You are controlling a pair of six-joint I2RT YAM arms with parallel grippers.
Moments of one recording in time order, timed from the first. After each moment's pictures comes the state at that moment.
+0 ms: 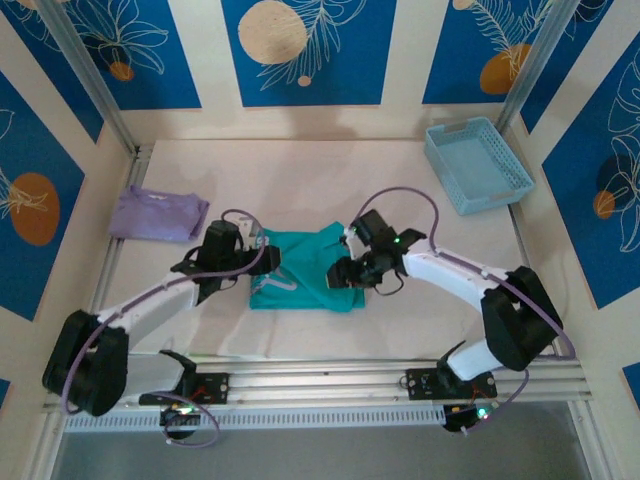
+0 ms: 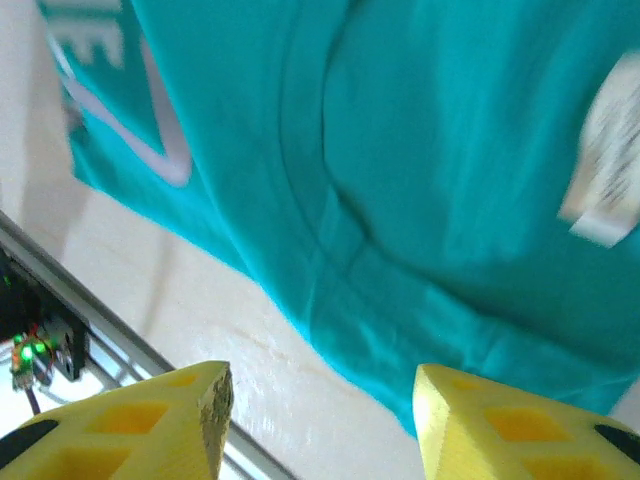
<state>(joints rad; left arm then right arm) -0.45 1.26 0.61 -0.09 0.24 -0.45 0.64 1.47 0.91 -0.61 -0.44 0.51</state>
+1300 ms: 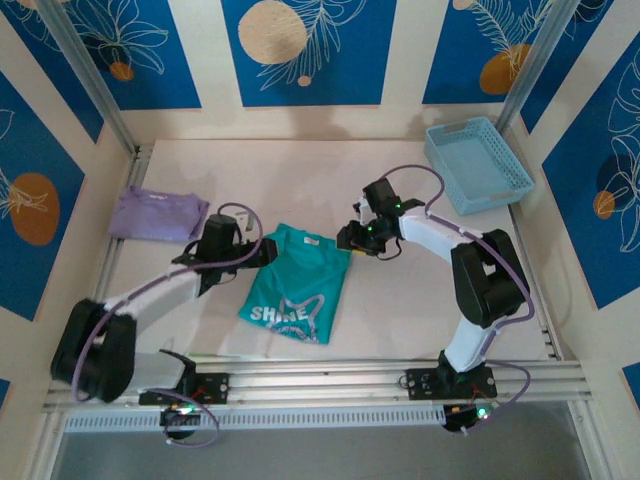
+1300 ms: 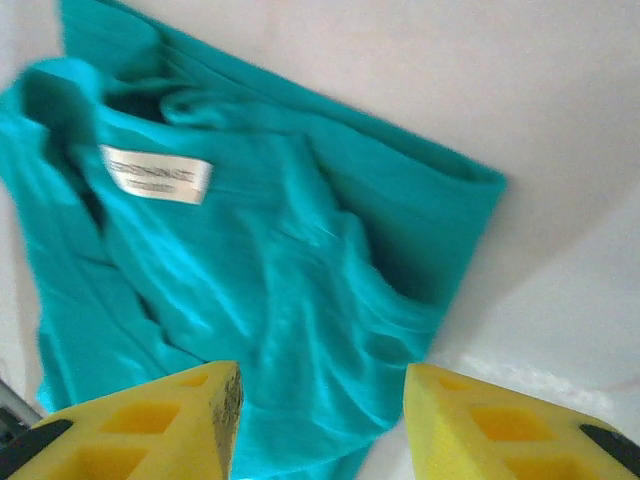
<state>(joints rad) -0.39 1.35 0.67 -0.08 0.24 -0.47 0.42 1.74 1.14 -0.57 -0.42 0.51</state>
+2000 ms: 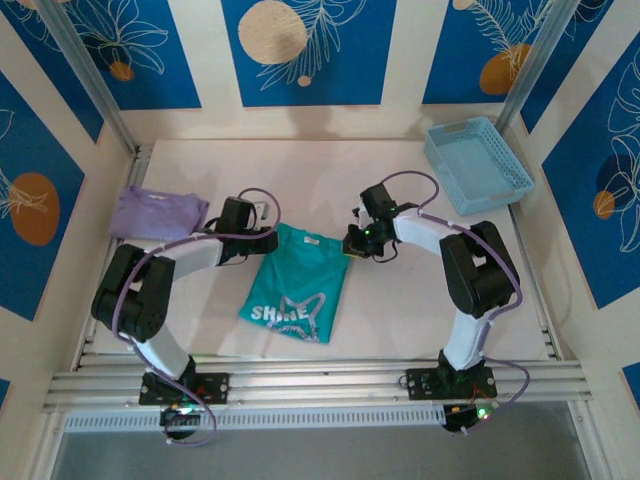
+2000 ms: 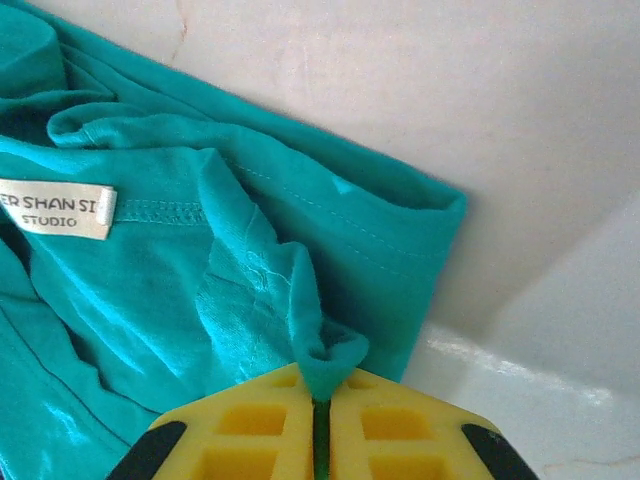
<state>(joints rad) -0.36 1.67 0.88 -0.07 0.27 -0.36 0.41 1.81 1.13 -0.50 -0.41 0.52</state>
